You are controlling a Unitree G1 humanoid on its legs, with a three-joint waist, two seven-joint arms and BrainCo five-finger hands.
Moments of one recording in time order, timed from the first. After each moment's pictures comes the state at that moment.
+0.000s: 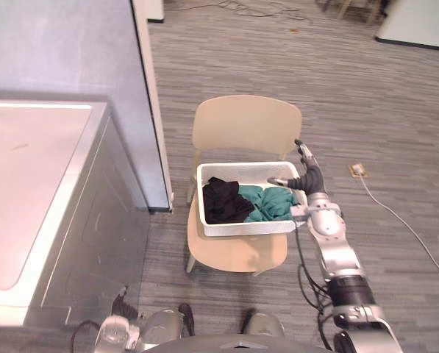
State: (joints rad) left arm 0.10 0.15 -0.01 0.87 0.28 -0.05 0.16; right arm -0.17 -0.32 -0.06 0.12 -0.20 -0.06 -0.06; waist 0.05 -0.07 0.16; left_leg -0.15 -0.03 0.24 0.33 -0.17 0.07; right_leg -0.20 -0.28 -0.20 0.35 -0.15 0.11
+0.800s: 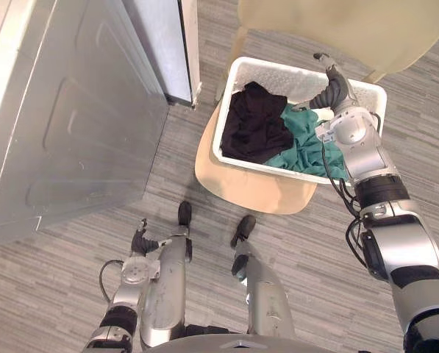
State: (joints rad) left arm -0.15 0.02 0.04 0.73 0.04 -0.11 0.21; right arm -0.97 -0.60 0.16 0.66 -0.23 -0.03 -0.08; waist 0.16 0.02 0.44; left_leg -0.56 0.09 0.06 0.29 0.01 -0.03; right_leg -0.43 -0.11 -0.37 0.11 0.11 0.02
